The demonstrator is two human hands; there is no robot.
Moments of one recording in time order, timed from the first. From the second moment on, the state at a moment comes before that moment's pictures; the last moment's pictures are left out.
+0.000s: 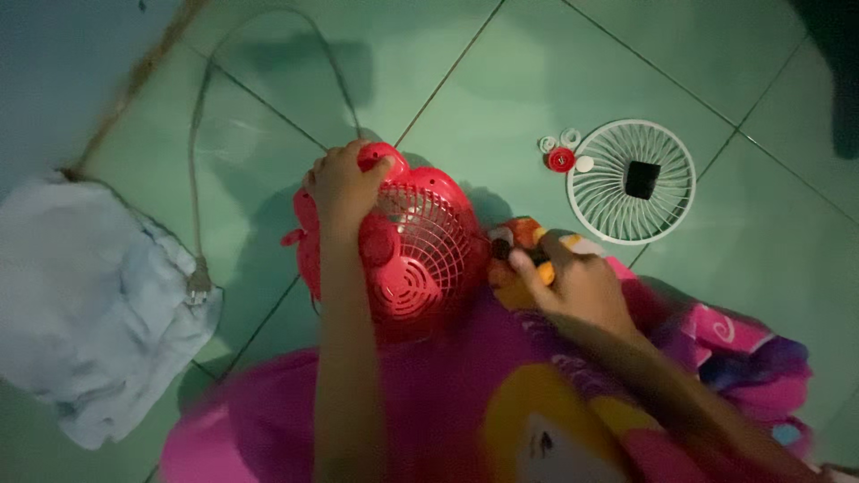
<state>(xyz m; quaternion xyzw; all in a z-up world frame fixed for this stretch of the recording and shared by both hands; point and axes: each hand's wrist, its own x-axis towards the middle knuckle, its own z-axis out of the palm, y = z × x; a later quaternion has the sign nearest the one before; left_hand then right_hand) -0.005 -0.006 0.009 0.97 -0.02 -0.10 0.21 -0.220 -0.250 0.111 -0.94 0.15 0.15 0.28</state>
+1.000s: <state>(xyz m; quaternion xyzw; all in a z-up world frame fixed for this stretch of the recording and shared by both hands) 0.002 -0.002 0.002 0.97 0.01 -0.17 0.20 -0.214 -0.240 0.155 -0.94 0.09 0.32 0.03</state>
